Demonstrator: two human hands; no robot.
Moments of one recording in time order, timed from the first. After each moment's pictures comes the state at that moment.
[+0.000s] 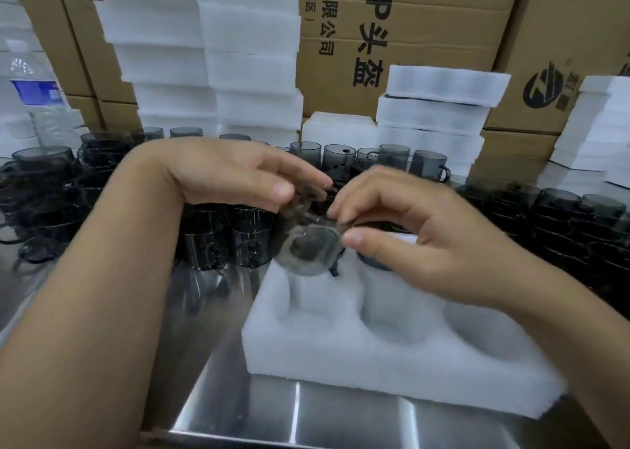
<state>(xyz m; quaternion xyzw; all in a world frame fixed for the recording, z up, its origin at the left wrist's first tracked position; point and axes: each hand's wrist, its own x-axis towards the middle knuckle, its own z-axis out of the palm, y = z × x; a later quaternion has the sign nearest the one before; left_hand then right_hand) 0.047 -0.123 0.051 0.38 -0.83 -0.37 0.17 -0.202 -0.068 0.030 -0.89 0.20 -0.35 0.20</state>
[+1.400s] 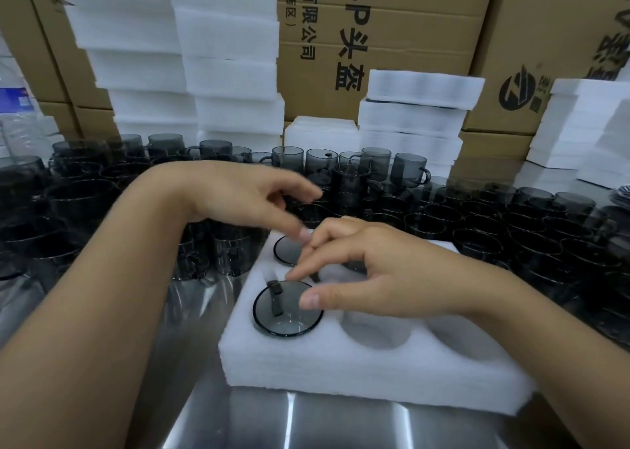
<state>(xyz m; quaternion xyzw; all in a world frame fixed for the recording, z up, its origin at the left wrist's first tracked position) 0.008 -0.108 0.057 0.52 -0.81 -0.25 0.09 -0.199 -0.078 0.016 -0.92 0.30 -0.15 0.21</state>
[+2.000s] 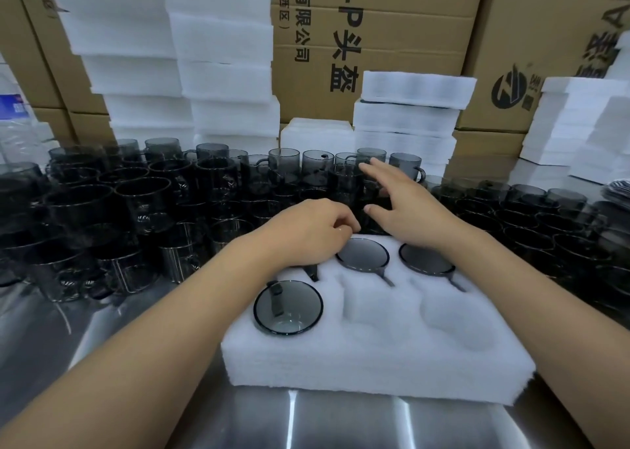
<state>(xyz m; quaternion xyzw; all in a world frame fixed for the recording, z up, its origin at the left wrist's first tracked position) -0.061 -0.120 0.008 0.53 -0.81 -0.15 0.19 -0.236 -0.171 0.001 -0.82 0.51 -0.24 0.07</state>
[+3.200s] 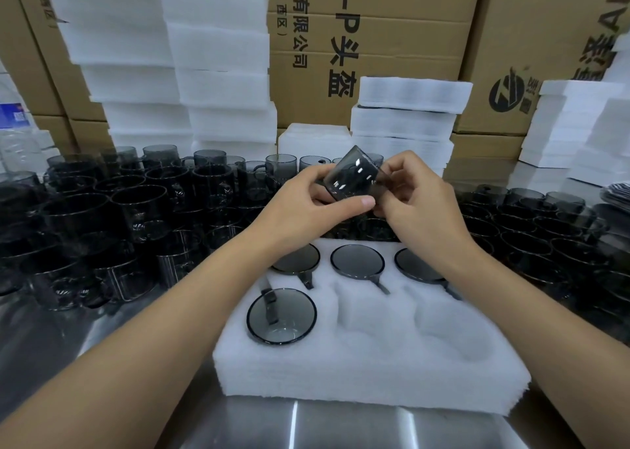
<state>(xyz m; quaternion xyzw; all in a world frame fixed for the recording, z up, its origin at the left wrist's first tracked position) -0.055 -0.129 0.007 0.44 -0.70 -0.31 0.47 -0.226 -0.135 0.006 -0.71 0.42 -0.54 0.14</state>
